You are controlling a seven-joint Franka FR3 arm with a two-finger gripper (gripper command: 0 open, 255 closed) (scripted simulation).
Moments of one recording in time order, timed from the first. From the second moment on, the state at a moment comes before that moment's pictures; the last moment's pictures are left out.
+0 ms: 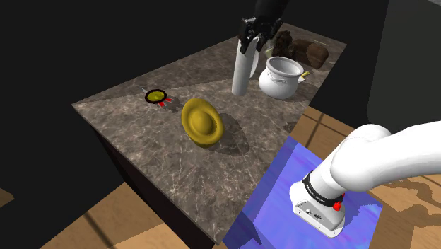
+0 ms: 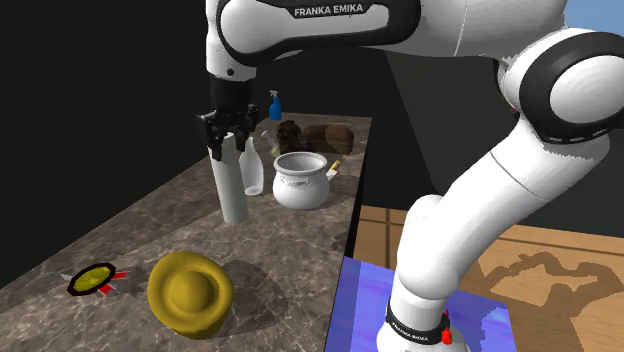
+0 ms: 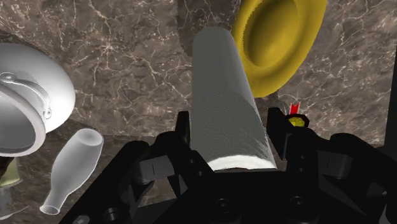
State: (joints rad) arm -0.01 -0.56 0.11 -2.17 0.00 1.84 0.28
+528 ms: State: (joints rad) arm 0.02 -0.36 0.26 -1.94 -0.01 1.80 0.46
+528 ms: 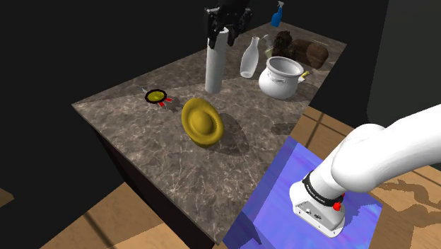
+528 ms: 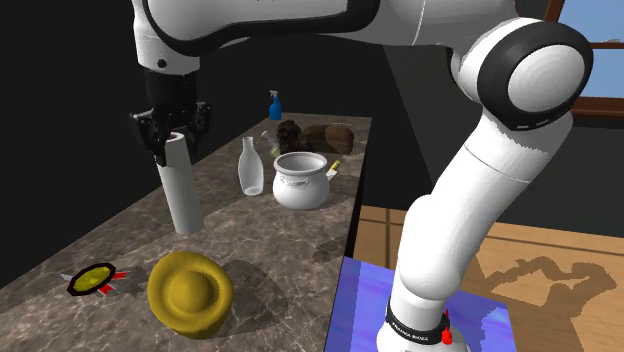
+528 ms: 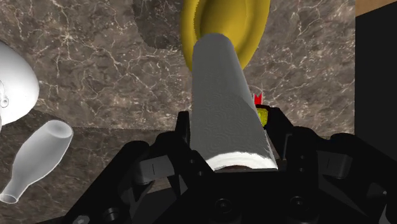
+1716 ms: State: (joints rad) arm 0.03 -0.33 0.29 -2.12 -0.01 2.00 0.51
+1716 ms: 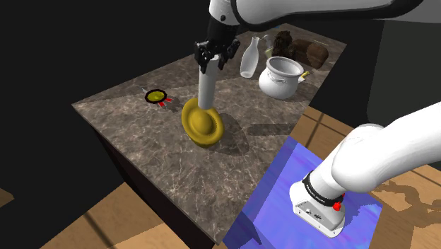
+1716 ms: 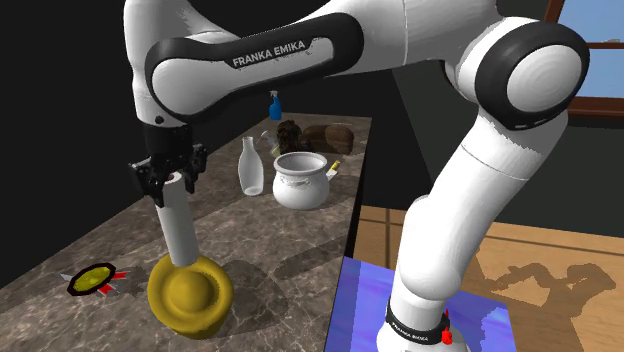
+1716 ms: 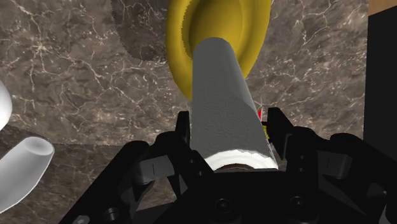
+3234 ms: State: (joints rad) arm 0.03 -0.31 0.31 -2.26 -0.02 2.16 0.53
